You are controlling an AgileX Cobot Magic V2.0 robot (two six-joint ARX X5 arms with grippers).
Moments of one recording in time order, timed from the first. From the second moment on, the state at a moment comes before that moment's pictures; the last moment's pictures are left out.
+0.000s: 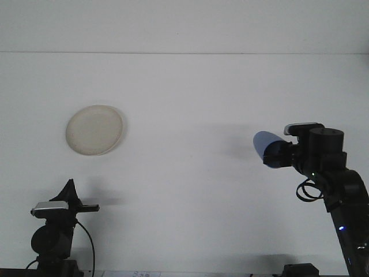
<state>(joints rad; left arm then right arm) -0.02 0.00 0.03 0.02 -0.13 0.08 0.08 1.12 1.19 -0.85 -0.13 0.04</state>
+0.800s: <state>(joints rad) -0.02 0.00 0.03 0.02 -0.13 0.08 0.79 1.63 1.34 -1.11 -0.14 0.04</state>
